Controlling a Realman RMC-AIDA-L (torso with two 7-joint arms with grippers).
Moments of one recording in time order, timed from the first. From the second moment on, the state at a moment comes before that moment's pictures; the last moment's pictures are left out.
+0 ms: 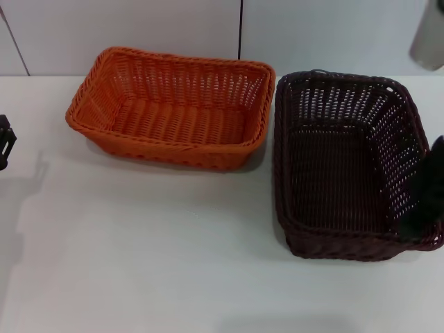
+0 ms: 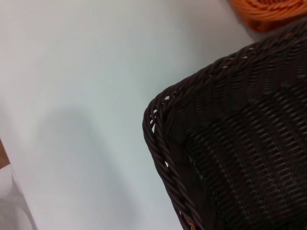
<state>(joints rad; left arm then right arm) -0.32 -2.08 1.77 0.25 -0.48 1.08 -0.08 0.85 1.94 1.92 1.39 0.59 -2.04 2.38</state>
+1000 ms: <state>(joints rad) -0.32 -2.08 1.77 0.25 -0.48 1.08 -0.08 0.86 1.99 1.73 1.20 0.56 -1.84 2.37</state>
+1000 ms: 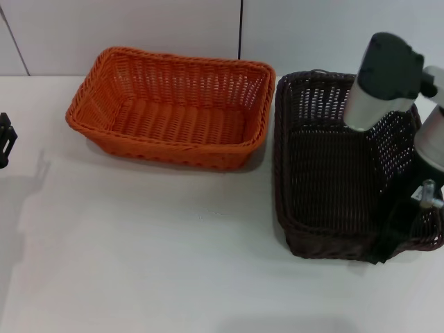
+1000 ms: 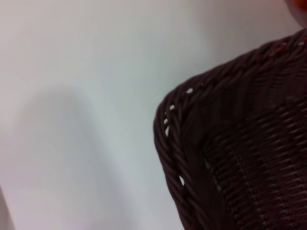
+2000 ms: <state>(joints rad) -0.31 -2.07 1.77 0.25 -0.48 1.09 -0.12 0.86 2.03 1.68 1.14 0.55 -1.78 2.32</state>
